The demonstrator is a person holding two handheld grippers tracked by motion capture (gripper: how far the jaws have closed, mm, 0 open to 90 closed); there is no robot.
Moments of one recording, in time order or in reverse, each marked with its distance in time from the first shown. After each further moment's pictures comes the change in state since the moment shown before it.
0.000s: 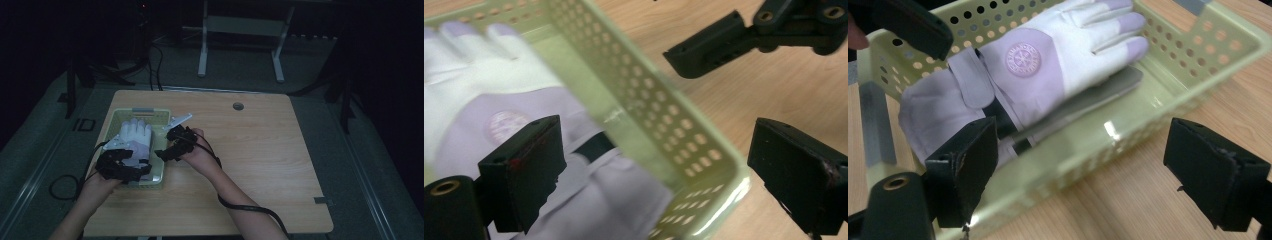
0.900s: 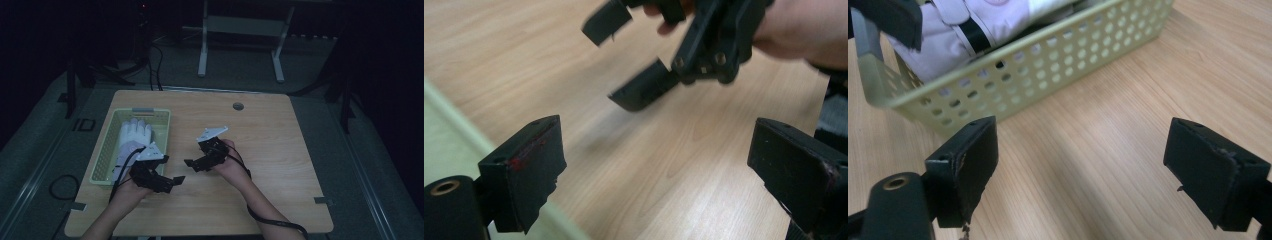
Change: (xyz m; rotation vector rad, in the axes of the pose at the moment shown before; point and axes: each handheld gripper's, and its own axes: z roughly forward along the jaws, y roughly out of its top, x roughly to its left) left arm -0.072 0.019 0.040 -0.069 -0.185 0.157; right arm -0.028 -0.075 -0.051 -0.022 -0.016 0.032
